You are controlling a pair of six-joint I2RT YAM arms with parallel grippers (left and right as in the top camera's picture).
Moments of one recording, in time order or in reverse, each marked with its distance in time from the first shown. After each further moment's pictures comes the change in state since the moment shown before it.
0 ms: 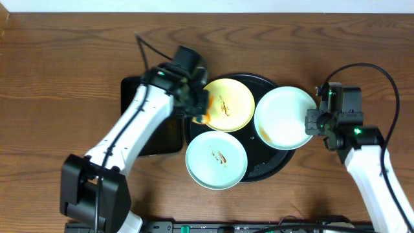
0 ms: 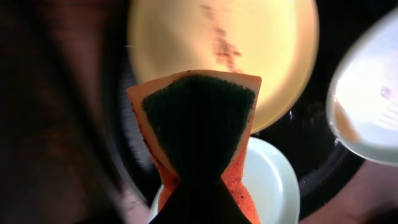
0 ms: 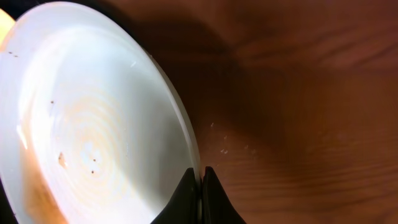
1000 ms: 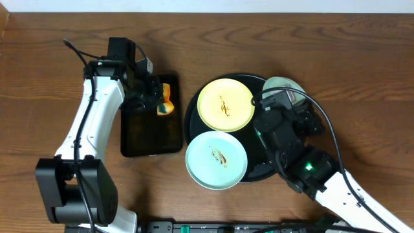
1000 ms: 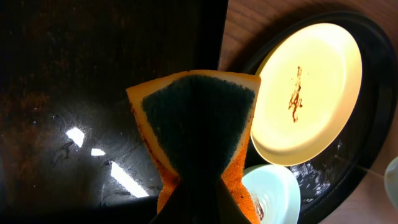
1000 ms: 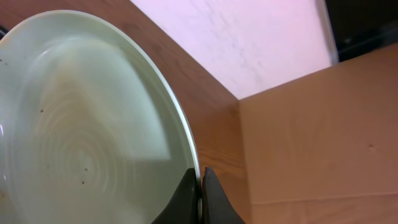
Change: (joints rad) left arm 0.343 0.000 -0.001 -0.053 0.108 -0.018; right arm 0.648 -0.064 0.000 0.145 0.996 -0.325
